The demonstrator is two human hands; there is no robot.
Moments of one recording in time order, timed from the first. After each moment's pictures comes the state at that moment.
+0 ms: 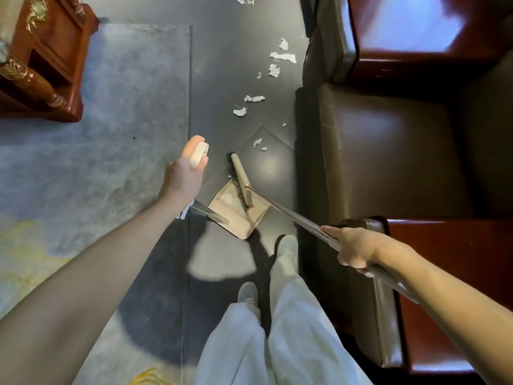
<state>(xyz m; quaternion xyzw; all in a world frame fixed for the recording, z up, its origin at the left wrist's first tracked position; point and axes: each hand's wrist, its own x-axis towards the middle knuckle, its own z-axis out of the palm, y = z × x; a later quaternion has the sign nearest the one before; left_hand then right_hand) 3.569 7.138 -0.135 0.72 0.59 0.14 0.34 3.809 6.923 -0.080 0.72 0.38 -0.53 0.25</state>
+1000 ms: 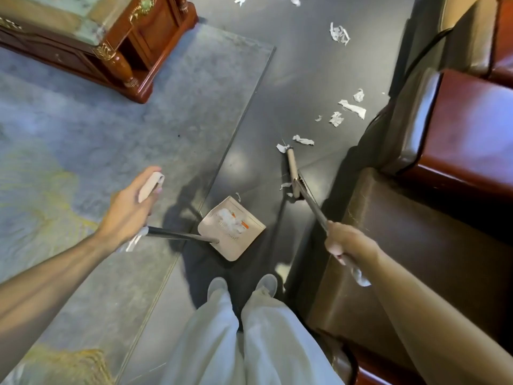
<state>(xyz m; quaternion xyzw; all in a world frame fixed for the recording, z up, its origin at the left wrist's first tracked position) 3.598 7.213 -0.105 0.54 0.72 0.25 0.37 3.982 7.183 -0.131 0.74 0.44 -0.46 0.21</state>
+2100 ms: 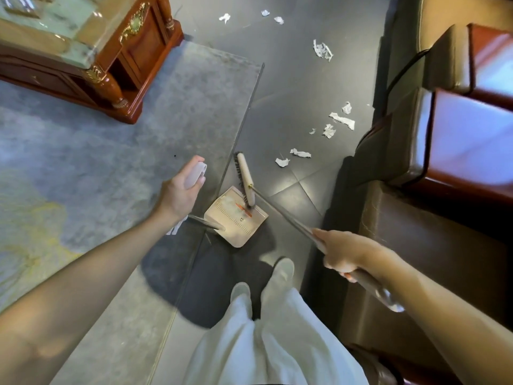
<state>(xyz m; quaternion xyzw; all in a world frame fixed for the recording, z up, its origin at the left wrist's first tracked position) 3.554 7.312 -0.119 0.62 0.68 0.22 0.34 3.849 7.219 -0.054 0.66 0.51 -0.48 0.27</state>
